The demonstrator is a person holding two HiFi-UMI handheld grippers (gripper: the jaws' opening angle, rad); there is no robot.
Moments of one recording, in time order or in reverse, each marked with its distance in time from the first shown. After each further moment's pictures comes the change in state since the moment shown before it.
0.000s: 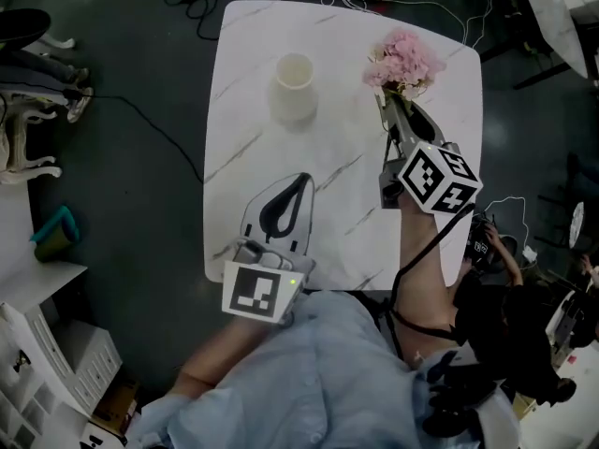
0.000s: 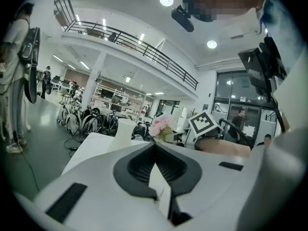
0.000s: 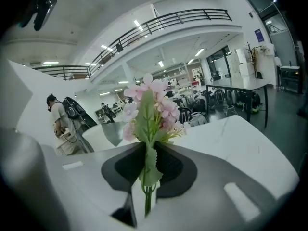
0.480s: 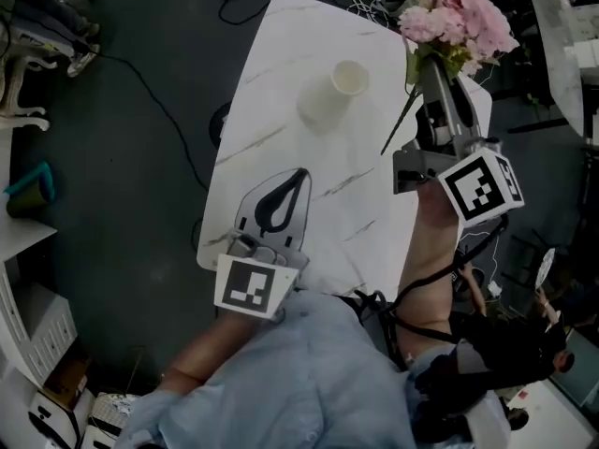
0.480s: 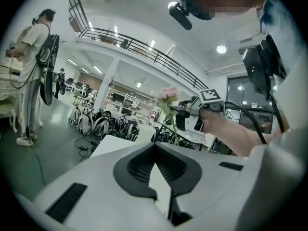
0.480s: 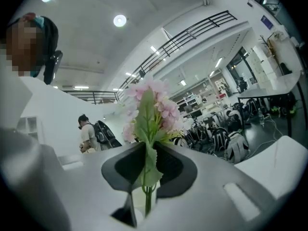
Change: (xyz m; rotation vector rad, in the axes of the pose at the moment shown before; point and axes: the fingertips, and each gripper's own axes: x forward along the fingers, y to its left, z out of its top) left arm -0.028 0.049 0.013 -0.075 -0.075 0.113; right arm 0.006 0.137 0.133 -0.059 -0.268 0.366
